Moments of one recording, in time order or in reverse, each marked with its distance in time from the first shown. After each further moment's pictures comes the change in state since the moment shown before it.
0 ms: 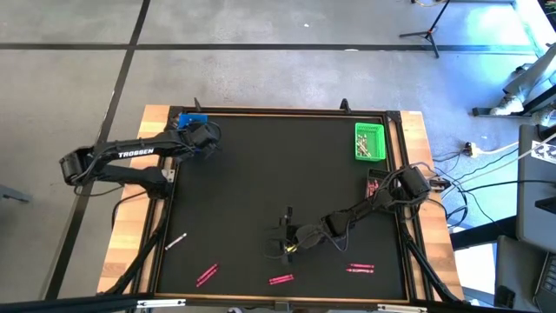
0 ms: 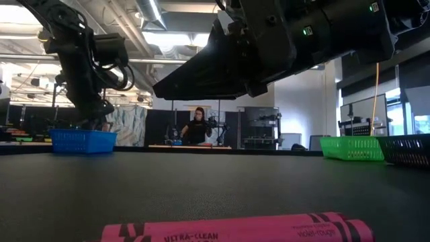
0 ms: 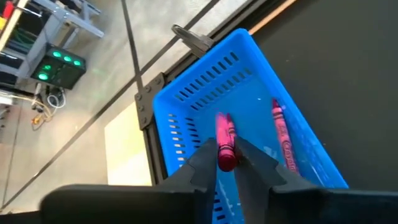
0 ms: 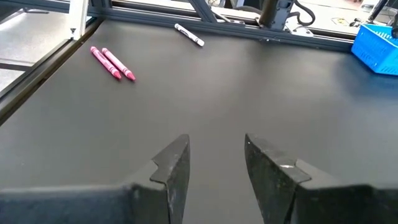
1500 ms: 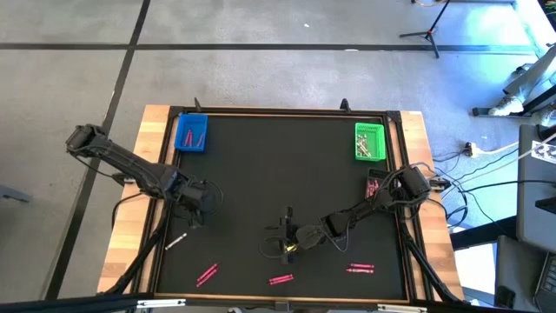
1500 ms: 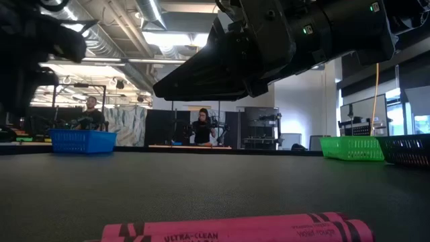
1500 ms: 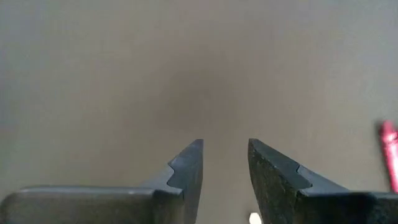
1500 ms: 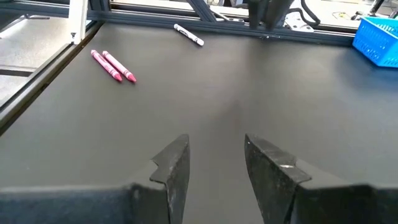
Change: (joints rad) left arm -0.918 -0.018 0.142 -0.271 0.839 -0.487; right arm 0.001 0.000 0.000 -0.002 0.000 0.036
